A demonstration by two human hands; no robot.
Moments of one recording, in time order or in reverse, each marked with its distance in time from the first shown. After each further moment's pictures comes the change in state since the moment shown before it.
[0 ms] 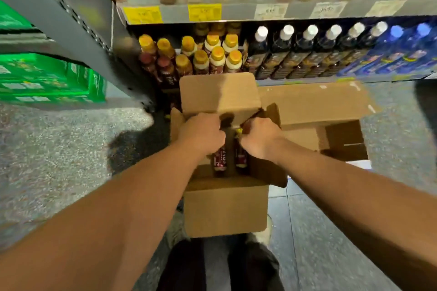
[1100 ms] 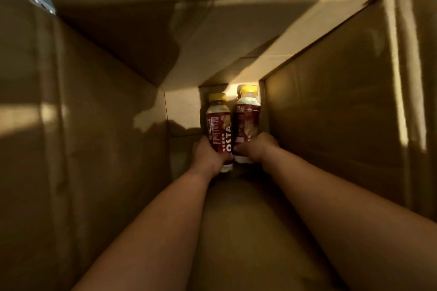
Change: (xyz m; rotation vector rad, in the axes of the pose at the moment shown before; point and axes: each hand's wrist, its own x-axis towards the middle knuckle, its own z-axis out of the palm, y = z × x) left_hand 0.201 -0.097 0.352 -0.789 -0.218 -0.474; right_hand 0.271 0.142 0.296 0.608 -0.125 0.557
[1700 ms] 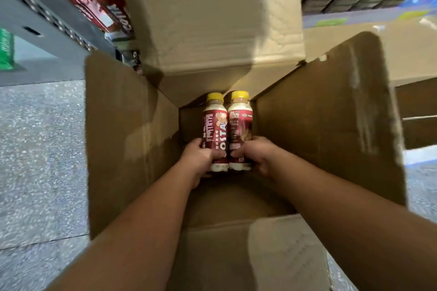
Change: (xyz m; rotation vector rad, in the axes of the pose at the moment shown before) left_hand -0.111 0.044 -0.065 -0.340 -0.147 -0.082; right_hand -0.120 -0.022 -0.054 0.352 -0.240 0.011
